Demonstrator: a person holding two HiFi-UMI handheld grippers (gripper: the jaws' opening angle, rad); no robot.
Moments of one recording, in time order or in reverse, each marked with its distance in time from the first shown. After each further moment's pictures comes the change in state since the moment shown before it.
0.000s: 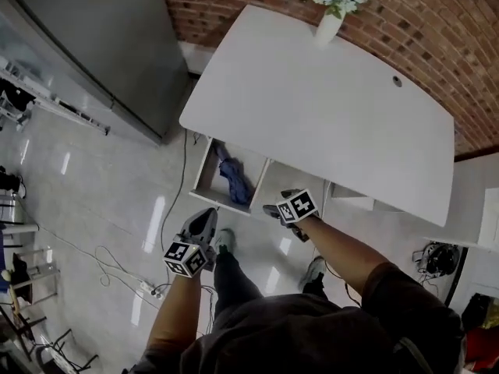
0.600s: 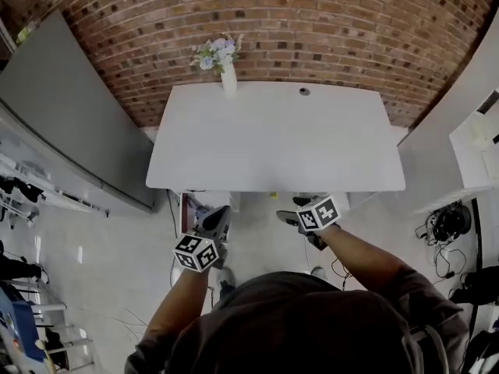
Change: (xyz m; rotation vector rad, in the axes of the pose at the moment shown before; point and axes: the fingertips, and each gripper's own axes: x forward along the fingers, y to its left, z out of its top) left arm 0.069 -0.307 0.091 0.267 0.038 -0.356; right arm -0.329 -0.054 -0.071 0.138 -0.412 -0.099
